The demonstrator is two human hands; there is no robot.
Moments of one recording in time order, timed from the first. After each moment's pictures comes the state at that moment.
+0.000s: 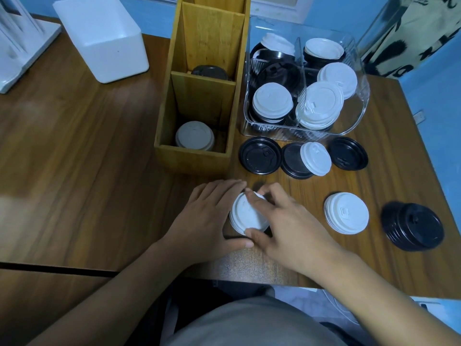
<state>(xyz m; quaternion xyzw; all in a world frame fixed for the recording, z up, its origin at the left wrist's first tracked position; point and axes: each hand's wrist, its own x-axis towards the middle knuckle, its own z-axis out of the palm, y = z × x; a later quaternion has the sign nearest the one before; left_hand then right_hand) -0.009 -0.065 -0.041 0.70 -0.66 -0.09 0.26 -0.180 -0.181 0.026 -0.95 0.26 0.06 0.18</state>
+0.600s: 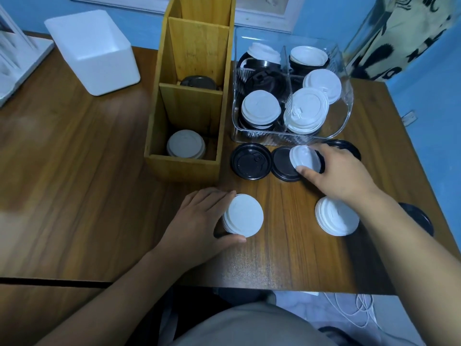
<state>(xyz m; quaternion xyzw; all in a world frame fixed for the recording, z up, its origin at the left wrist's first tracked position) -0.009 -0.069 -0.045 0.72 -0.64 -0.09 0.26 -0.213 -0.328 0.022 -0.88 0.46 0.01 0.13</state>
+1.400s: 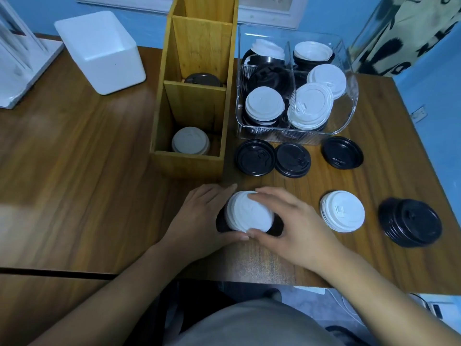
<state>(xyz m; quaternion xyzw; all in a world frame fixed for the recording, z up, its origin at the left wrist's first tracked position) -0.007 -0.069 -0.047 0.72 -0.62 -0.10 0.28 -0.203 -0.195 0.009 -0.92 0.25 -0.09 0.30</state>
